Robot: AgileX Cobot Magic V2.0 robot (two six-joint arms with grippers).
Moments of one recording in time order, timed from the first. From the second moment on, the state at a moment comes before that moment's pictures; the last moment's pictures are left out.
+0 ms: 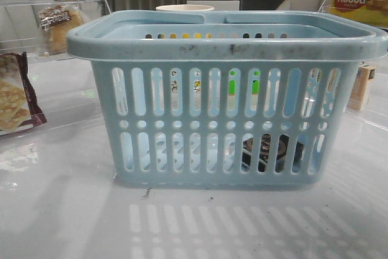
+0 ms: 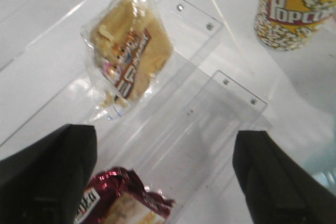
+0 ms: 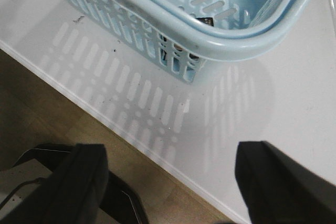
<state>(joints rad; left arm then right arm) -0.16 1.70 -1.52 -0.04 0.63 0.16 0.48 0.76 -0.81 0.05 0.93 -0.07</state>
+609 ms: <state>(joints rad) -0.12 2.03 -1.75 -0.04 0.54 0.16 0.48 0.76 -0.81 0.05 0.94 -0.07</state>
